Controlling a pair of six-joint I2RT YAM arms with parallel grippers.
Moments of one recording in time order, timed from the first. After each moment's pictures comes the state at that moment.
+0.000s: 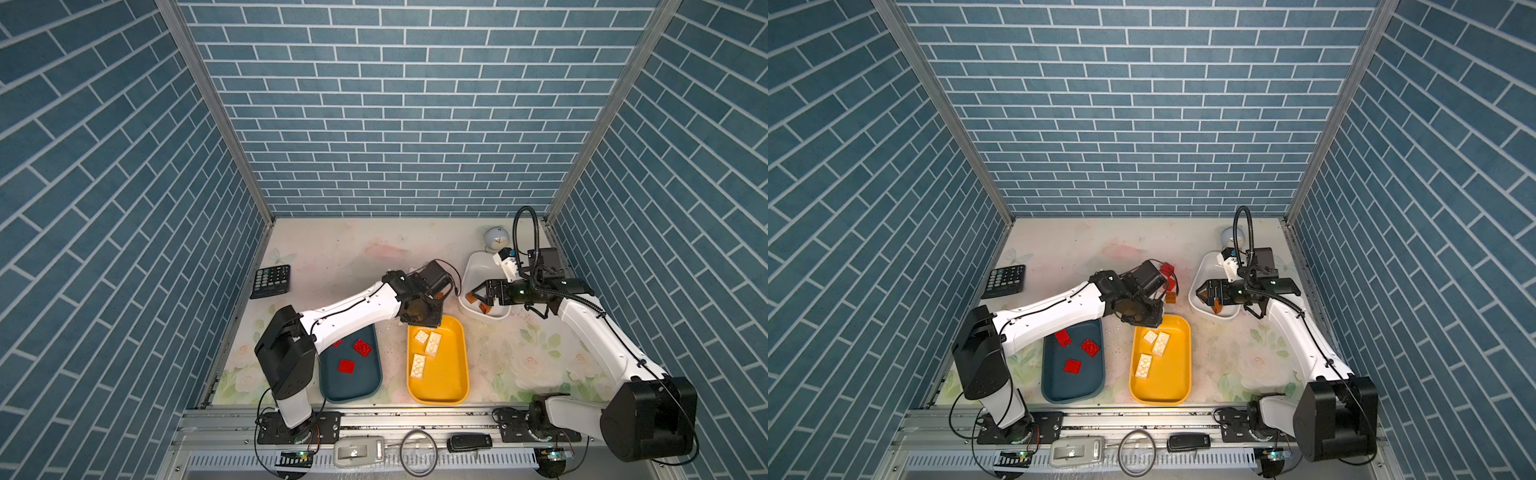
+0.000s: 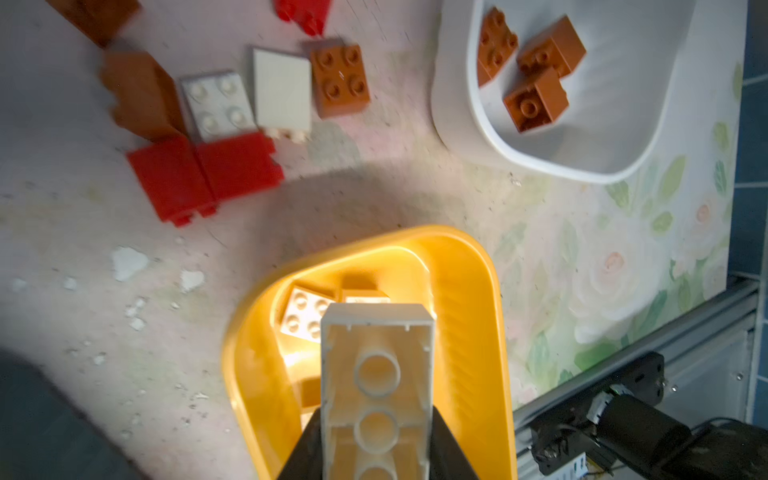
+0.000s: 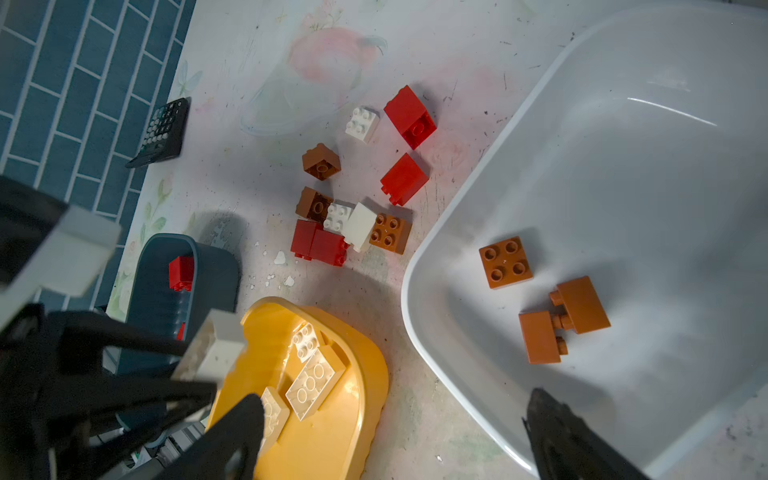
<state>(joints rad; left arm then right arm) -0.98 1.73 1.44 -0.85 0.08 -0.76 0.16 1.24 0.97 -0.70 -0.55 0.04</state>
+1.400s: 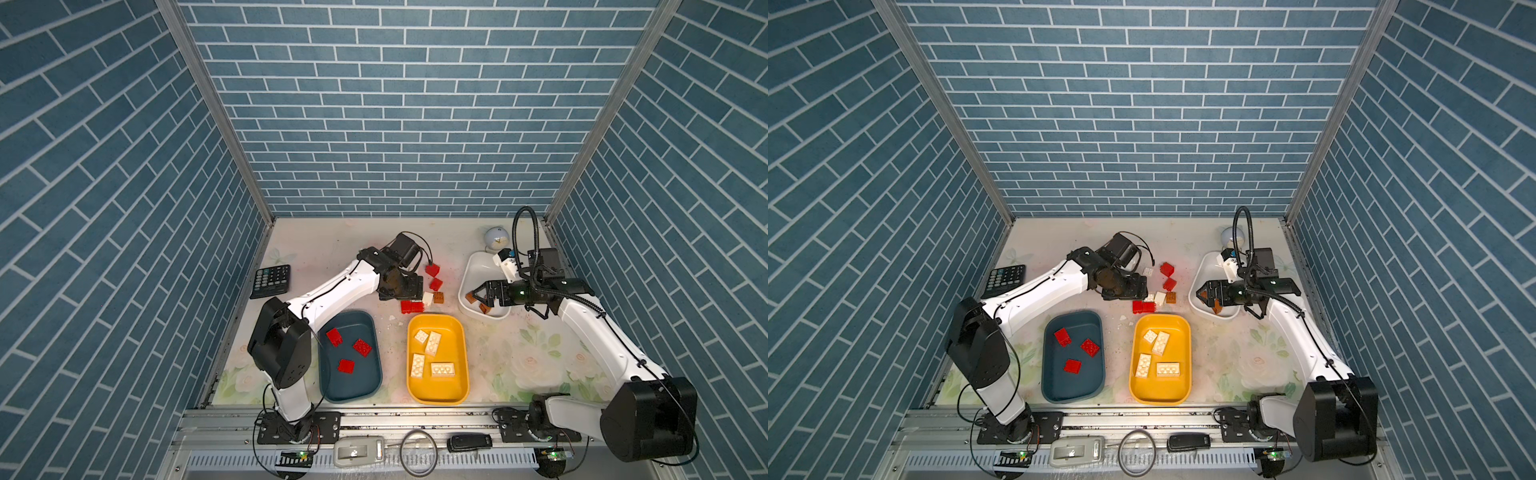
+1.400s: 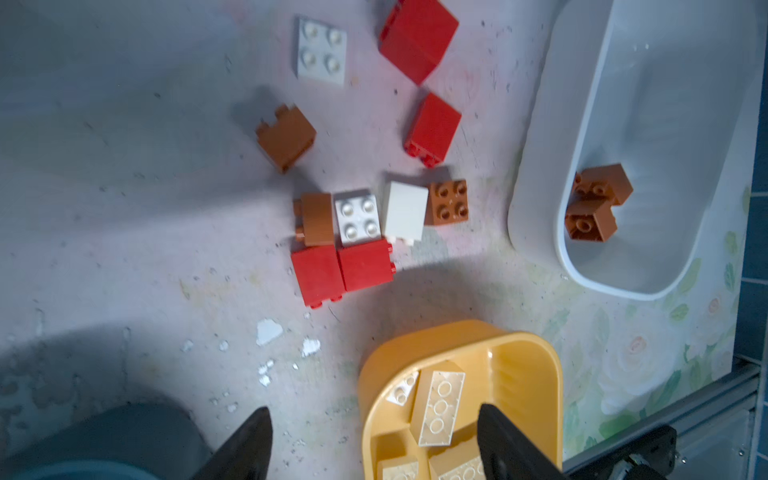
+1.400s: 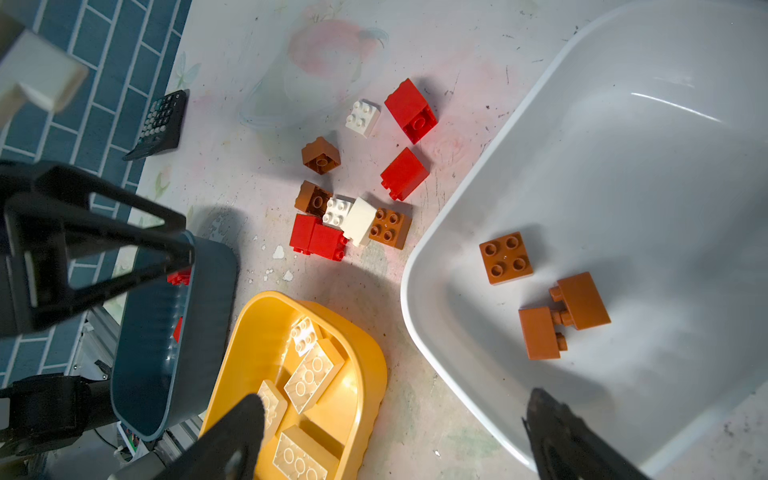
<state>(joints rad) -0.68 1.78 1.54 -0.90 0.11 -0.57 0.15 1.23 0.97 -0.71 -0.55 0.03</state>
